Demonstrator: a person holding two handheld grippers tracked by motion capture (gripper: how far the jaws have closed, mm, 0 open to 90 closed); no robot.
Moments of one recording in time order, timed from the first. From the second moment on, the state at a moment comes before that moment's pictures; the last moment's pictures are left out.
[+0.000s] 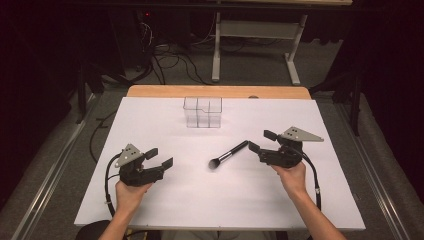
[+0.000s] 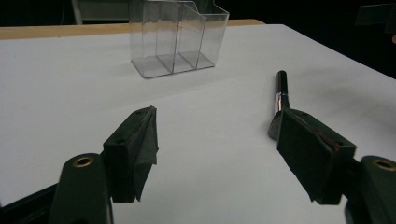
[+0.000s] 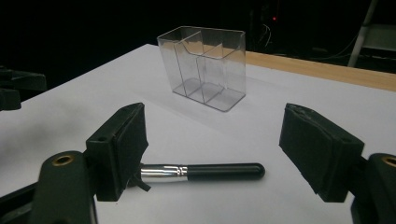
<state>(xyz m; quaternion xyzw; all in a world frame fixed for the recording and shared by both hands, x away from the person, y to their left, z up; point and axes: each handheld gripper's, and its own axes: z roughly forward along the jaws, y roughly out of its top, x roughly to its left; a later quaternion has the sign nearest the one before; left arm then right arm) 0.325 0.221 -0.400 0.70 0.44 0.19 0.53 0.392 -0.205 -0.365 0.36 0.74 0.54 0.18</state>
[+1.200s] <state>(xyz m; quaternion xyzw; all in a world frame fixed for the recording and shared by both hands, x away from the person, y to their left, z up) 0.328 0.219 -0.401 0.70 0.44 0.19 0.53 0.432 -0.155 -0.351 0.35 0.75 0.54 0.16</state>
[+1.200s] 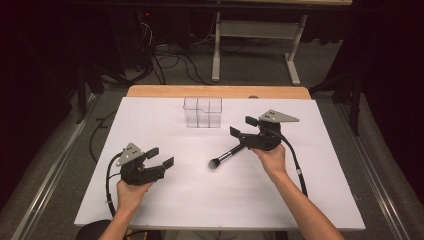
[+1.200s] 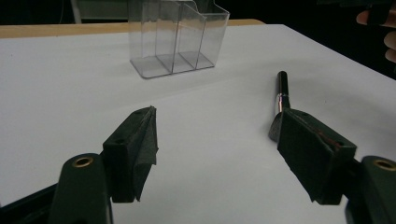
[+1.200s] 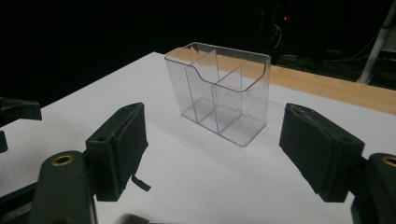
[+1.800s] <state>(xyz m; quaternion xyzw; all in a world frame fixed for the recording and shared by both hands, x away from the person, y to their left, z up) 0.328 0.221 -0.400 0.70 0.44 0.19 0.53 0.454 -0.130 -0.345 0.36 0.75 0.53 0.16</state>
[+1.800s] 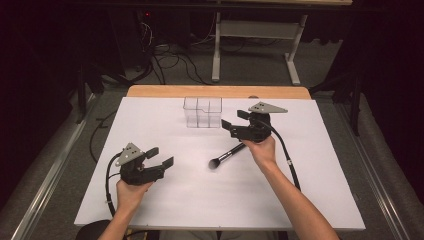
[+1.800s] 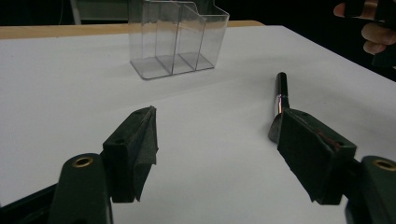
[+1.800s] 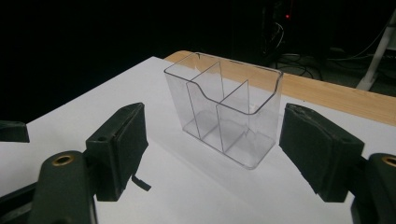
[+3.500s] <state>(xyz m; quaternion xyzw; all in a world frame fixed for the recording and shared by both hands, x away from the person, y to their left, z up) 0.328 0.220 -0.400 0.70 0.43 0.19 0.53 0.477 -0.120 -0.328 0.30 0.90 0.30 0.14</state>
